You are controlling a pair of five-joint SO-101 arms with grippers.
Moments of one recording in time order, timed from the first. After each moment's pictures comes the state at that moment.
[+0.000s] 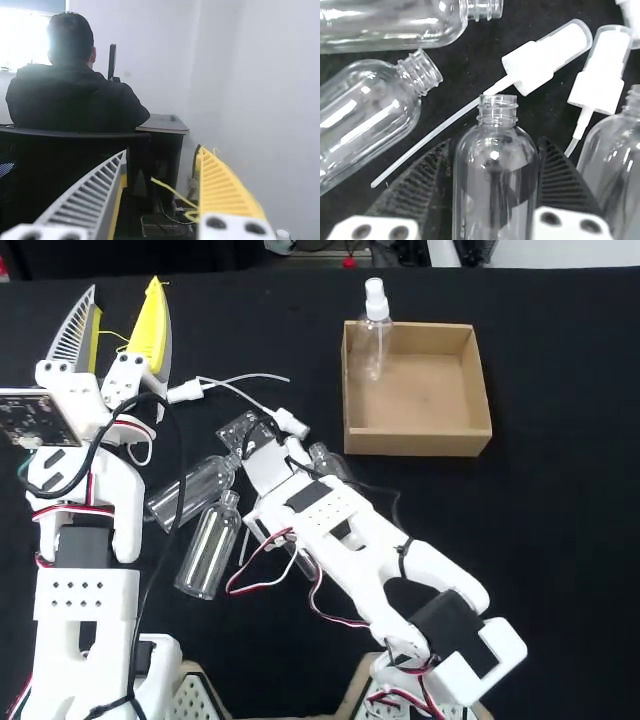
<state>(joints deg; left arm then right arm) -5.4 -56.7 48.2 -2.8 3.9 -36.5 -3.2 43.2 37.8 2.9</state>
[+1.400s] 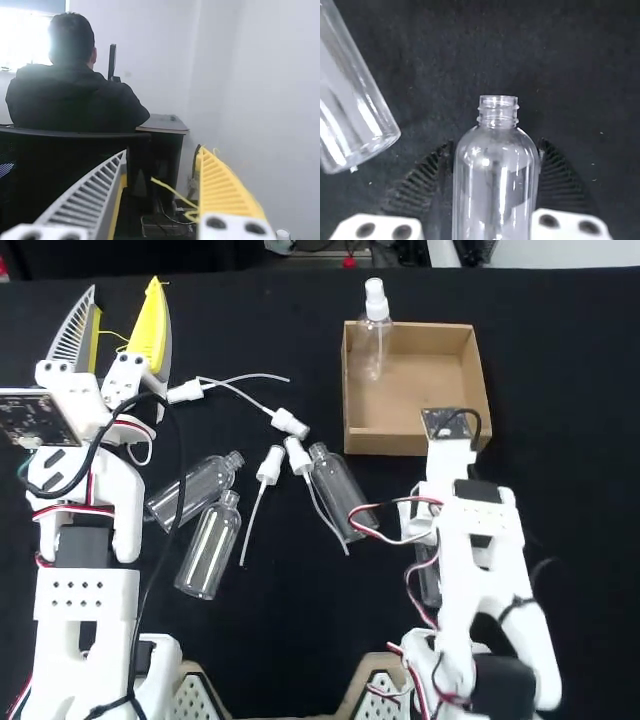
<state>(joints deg) -5.4 -56.7 48.2 -2.8 3.9 7.9 -22.6 55.3 55.0 11.3</state>
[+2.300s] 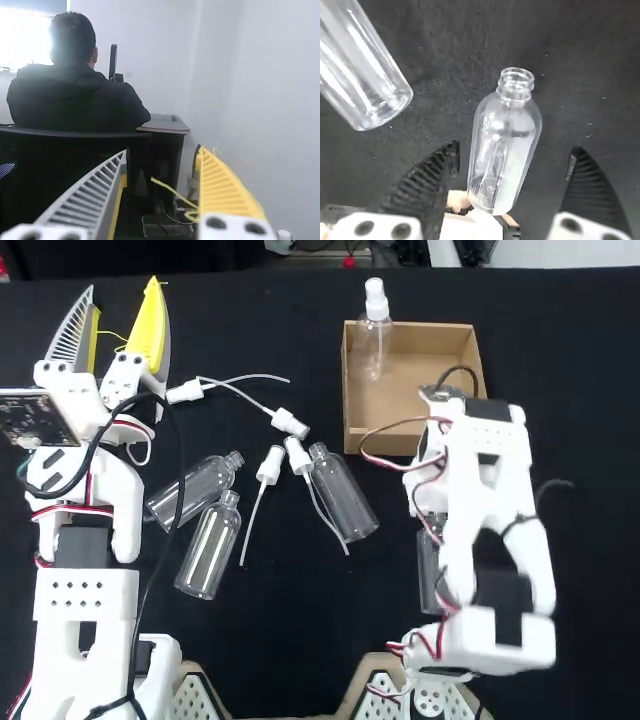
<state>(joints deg) -5.6 -56.7 48.2 -2.8 3.9 7.9 3.8 18.6 89.3 11.6</state>
